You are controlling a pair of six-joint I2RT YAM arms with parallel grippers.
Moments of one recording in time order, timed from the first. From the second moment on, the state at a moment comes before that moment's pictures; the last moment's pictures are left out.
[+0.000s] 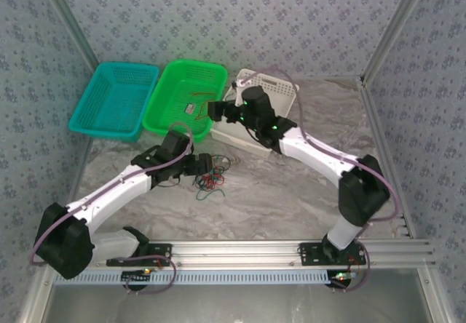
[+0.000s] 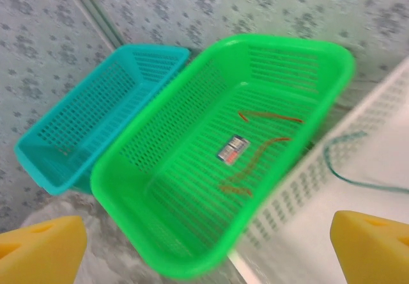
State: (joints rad) left arm -0.60 1.22 0.82 -0.53 -0.01 -0.60; right arm 0.69 1.62 1.29 -0.01 0.04 0.39
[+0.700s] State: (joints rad) left arm -0.79 1.64 1.27 -0.83 -0.19 -0.52; right arm 0.69 1.24 0.75 -0.08 0.28 0.53
